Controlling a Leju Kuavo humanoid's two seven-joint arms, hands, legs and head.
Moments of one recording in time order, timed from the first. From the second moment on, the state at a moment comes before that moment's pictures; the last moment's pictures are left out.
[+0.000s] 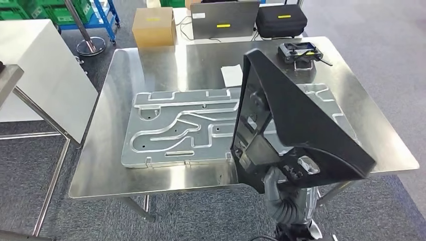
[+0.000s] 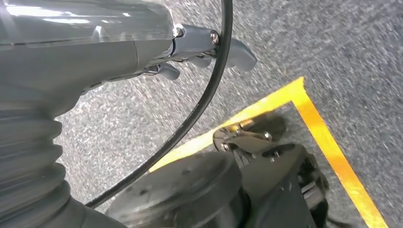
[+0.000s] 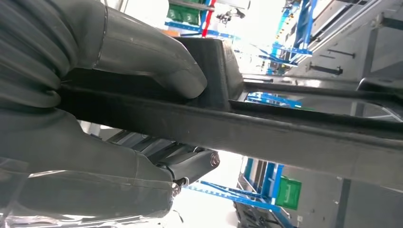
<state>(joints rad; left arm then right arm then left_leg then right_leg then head) -0.04 -0.14 0.92 -0.22 -1.22 -0.05 -0.26 0.11 0.11 0.35 -1.98 0.28 -0.18 -0.52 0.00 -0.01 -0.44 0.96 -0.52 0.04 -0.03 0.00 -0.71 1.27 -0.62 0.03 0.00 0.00</state>
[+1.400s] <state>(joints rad) -0.07 -0.14 0.91 -0.22 -1.36 -0.08 -0.27 -0.49 0.13 0.34 -0.97 1.46 -0.26 0.06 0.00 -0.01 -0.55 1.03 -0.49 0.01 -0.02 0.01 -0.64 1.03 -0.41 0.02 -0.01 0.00</state>
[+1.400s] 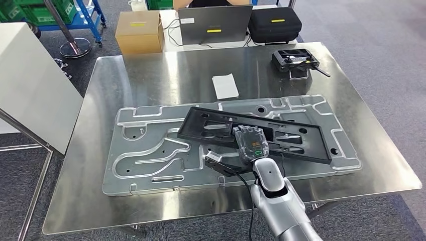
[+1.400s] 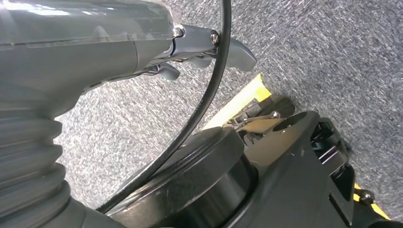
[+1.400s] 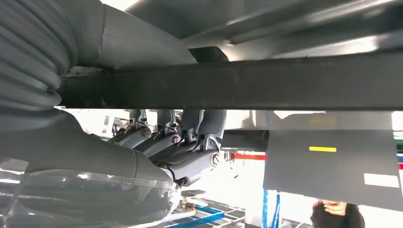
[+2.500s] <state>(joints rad) -0.08 -0.15 0.90 -0.22 -1.37 -0.11 -0.37 -0.54 0.22 0.38 -0.93 1.22 -0.25 -0.02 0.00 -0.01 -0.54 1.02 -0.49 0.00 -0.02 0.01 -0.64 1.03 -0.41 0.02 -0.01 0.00</state>
